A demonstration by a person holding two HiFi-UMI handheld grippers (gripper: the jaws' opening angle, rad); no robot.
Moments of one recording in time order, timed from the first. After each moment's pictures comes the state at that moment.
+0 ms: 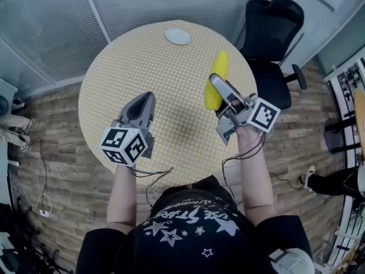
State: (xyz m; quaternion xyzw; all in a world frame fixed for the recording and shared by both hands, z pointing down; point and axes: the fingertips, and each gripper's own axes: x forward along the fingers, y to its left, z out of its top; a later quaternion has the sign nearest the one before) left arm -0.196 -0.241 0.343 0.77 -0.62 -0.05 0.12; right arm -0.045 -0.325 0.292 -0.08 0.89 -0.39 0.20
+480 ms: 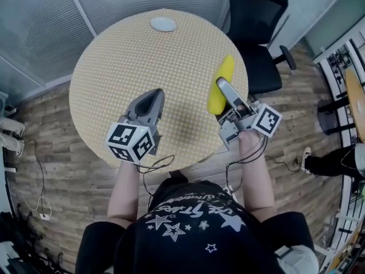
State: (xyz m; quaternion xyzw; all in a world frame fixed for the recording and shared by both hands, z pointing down) left arm -0.112 -0.212 0.359 0.82 -0.55 -0.04 0.13; right arm 0.034 -0.265 0.313 -0.11 0.86 -0.44 0.26
